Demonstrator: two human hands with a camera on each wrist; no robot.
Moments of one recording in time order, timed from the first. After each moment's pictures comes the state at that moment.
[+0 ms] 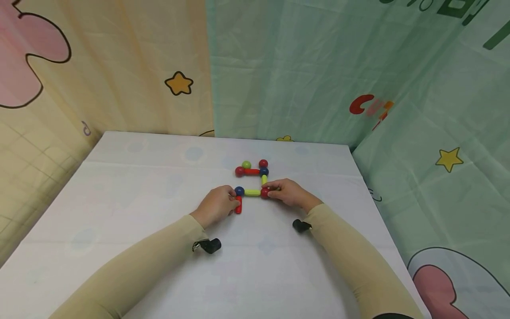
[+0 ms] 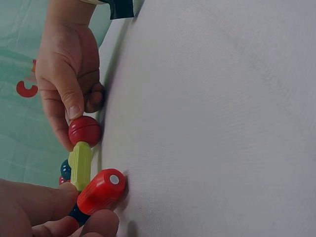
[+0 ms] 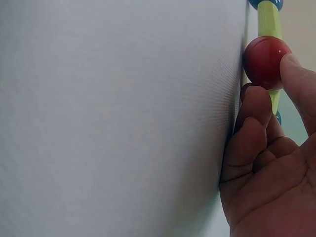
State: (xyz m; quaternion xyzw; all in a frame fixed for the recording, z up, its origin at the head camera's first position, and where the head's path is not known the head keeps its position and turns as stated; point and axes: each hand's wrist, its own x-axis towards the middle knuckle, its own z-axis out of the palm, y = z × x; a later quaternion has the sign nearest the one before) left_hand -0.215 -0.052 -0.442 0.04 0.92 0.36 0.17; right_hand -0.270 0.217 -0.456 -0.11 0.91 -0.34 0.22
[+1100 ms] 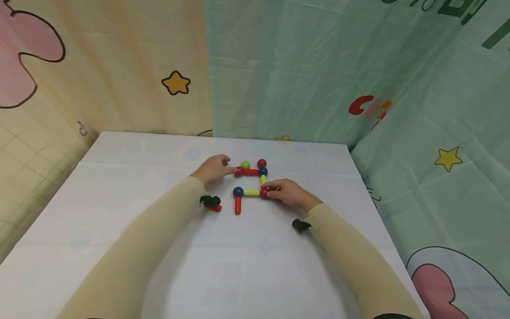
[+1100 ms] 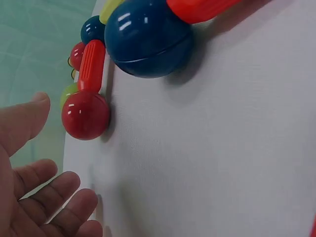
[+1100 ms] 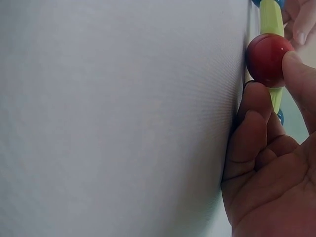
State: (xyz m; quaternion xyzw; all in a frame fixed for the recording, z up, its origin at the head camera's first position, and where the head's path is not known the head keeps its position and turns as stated) left_hand -0.324 -0.073 -0.435 0.06 0.92 0.35 0.18; right_hand -0.271 0.220 -0.457 -0.11 0.91 -0.34 0.22
